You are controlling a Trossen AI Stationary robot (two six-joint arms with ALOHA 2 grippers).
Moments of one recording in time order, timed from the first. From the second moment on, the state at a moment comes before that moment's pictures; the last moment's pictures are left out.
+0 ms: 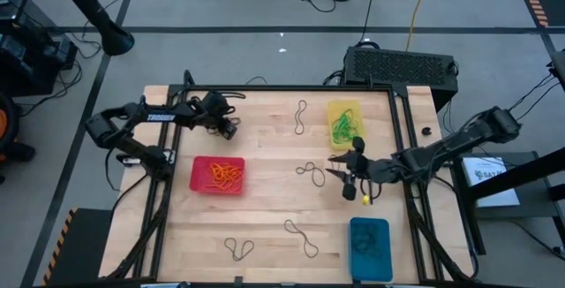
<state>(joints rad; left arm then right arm) 0.76 1.46 0.54 -0.16 0.00 -0.09 0.35 1.02 0.49 0.07 0.57 0.22</state>
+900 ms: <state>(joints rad) 0.53 1.23 0.59 -0.04 0.19 -0.05 0.29 1.20 0.49 0.27 0.57 0.19</state>
